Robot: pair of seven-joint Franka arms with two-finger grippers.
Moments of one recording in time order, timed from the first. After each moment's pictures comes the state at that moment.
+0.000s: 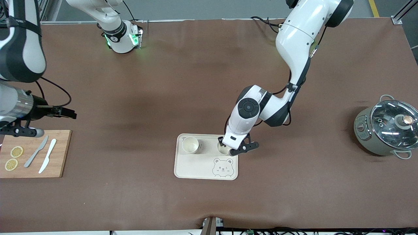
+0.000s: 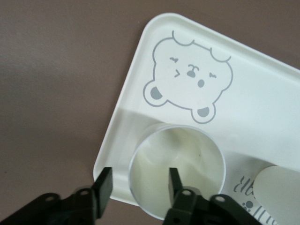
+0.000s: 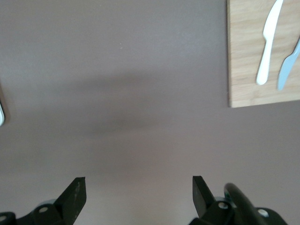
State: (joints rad) left arm -0.54 0.81 -0.08 -1.40 0.04 2.35 -0.93; right arm 0.09 0.24 -0.12 -1.62 0.06 1.69 0.10
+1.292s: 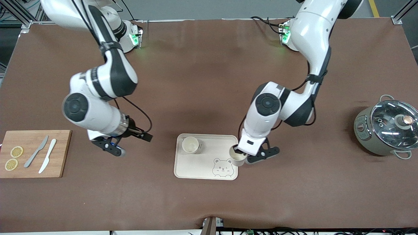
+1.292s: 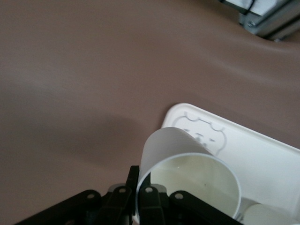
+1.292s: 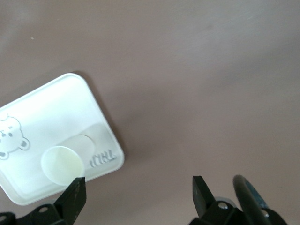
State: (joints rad) left arm -0.46 0.67 -0.03 -1.35 0.09 2.20 -0.86; right arm 0.45 0.50 -0.11 -1.49 0.21 1.98 0.75
